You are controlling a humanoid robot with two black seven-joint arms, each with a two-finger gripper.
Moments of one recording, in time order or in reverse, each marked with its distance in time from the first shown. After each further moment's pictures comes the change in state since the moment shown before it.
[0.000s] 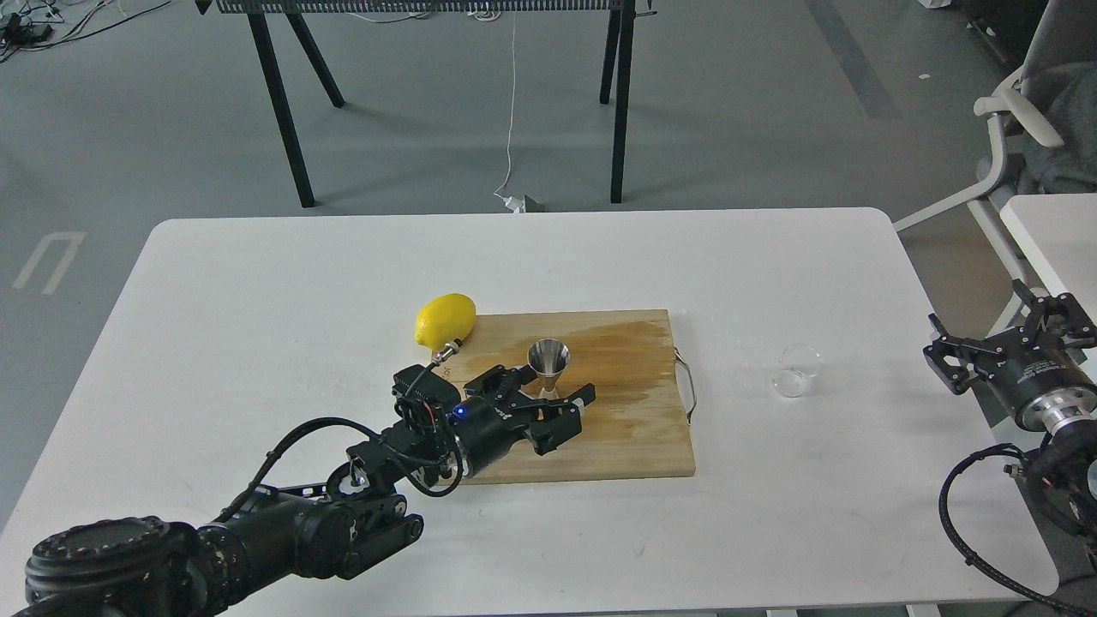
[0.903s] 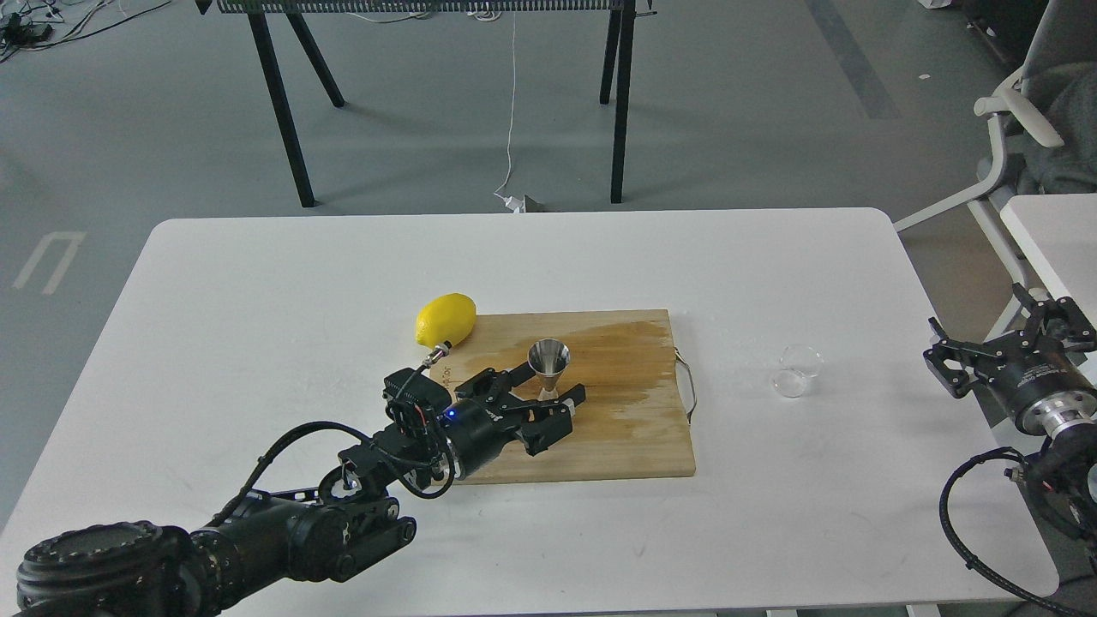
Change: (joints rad) left arm 0.013 0.015 -0.008 0.000 -0.008 0.000 0.000; right arm -0.008 0.000 0.001 0.001 0.000 0.000 0.001
